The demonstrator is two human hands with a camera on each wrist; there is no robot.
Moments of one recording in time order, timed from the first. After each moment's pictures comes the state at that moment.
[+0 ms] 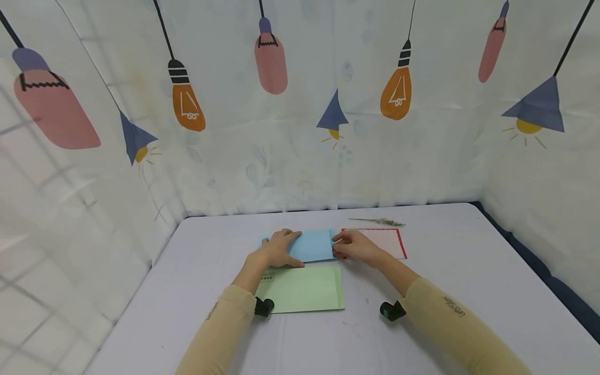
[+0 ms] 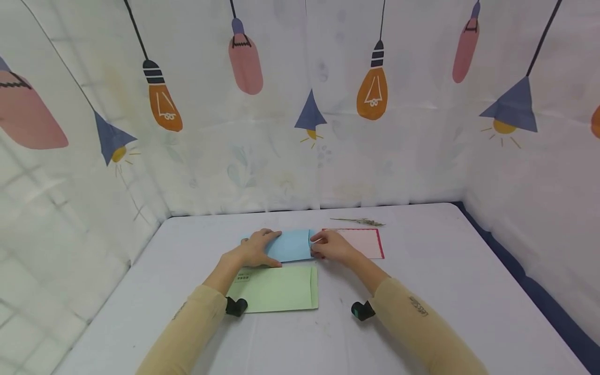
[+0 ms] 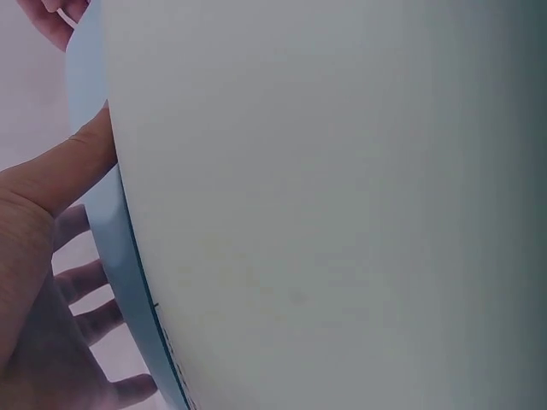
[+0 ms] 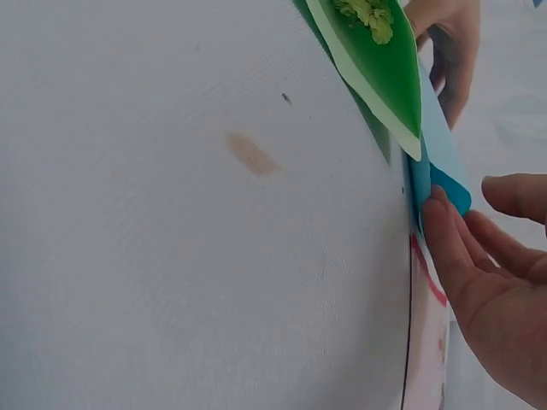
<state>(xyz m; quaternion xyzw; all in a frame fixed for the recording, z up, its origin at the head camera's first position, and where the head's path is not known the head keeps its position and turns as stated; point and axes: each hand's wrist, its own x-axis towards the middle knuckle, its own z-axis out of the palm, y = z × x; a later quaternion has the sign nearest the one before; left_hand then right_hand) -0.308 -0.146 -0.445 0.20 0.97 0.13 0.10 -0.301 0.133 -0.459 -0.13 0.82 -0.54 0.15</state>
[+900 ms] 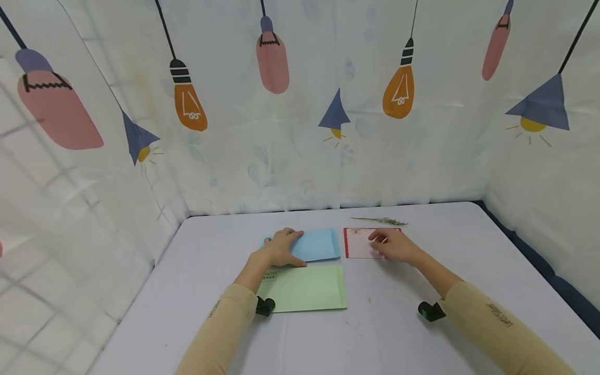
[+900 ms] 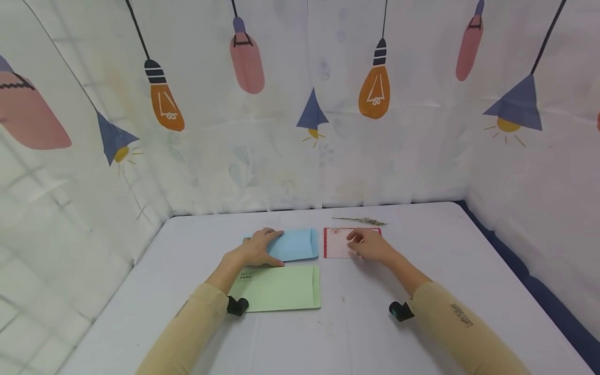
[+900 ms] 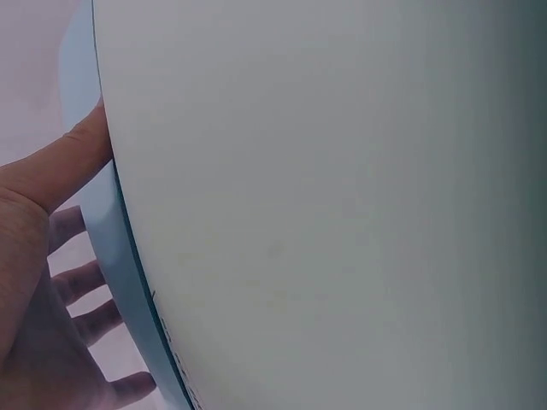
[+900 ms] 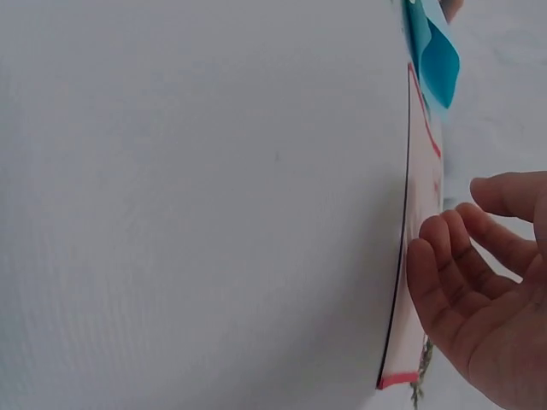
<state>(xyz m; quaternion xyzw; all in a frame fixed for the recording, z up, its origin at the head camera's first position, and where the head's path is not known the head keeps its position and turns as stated) -0.311 -0.147 -0.448 0.20 0.97 0.14 0.10 -0.292 0.216 -0.453 -0.15 0.90 -0.41 0.08</state>
